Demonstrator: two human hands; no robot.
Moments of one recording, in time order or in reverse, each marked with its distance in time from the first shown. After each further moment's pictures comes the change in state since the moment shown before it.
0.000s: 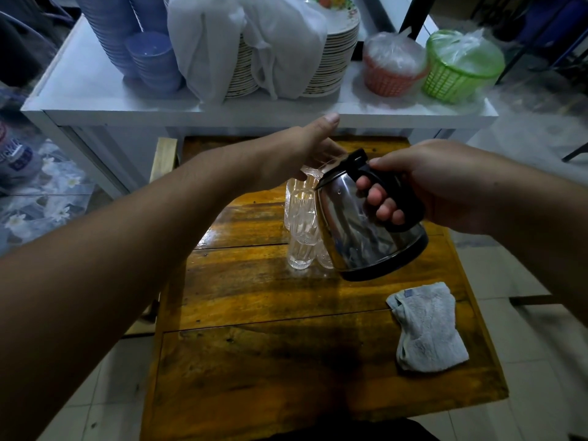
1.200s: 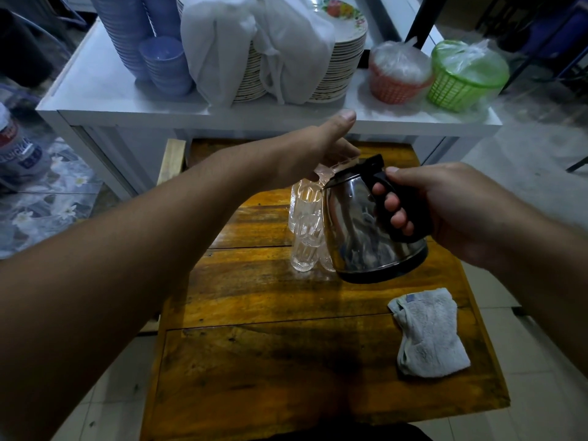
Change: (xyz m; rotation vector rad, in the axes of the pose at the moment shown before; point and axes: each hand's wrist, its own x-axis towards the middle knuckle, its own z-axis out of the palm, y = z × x) left_hand 0.001 0.010 0.005 0.005 0.024 0.017; right_hand -0.007 0.027 0.001 0.129 0.155 -0.166
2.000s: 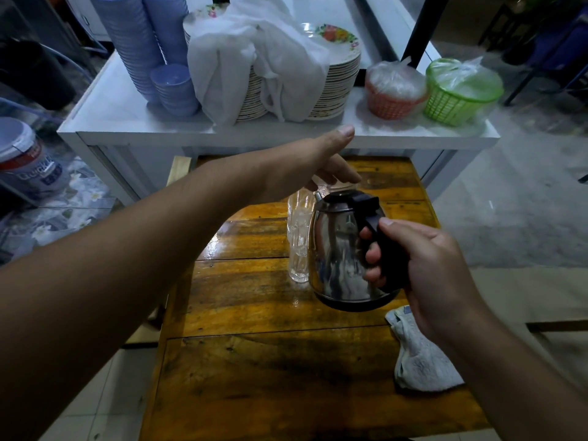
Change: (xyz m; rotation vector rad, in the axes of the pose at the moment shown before) left_hand -0.017 0.031 0.010 0.028 0.000 0.005; right_hand -0.027 0.063 0.012 0.266 0.098 -0.259
